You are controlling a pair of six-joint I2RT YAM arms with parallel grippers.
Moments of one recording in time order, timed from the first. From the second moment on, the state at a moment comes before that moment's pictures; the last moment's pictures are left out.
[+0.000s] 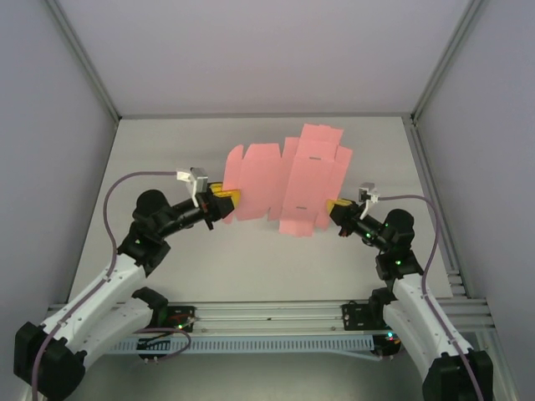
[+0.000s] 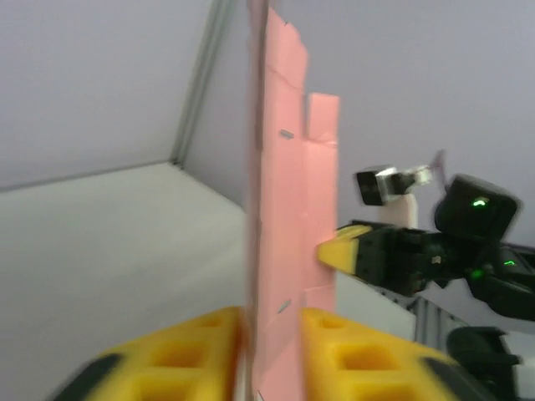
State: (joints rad) left arm -0.55 0.83 0.57 0.26 0.53 -0.38; right arm 0.16 0.65 0.26 0.29 -0.70 0.43
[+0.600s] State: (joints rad) left arm -0.55 0.97 0.73 -0.27 -0.11 -0.42; right arm 0.38 0.96 0.53 -0.16 -0.33 0.18
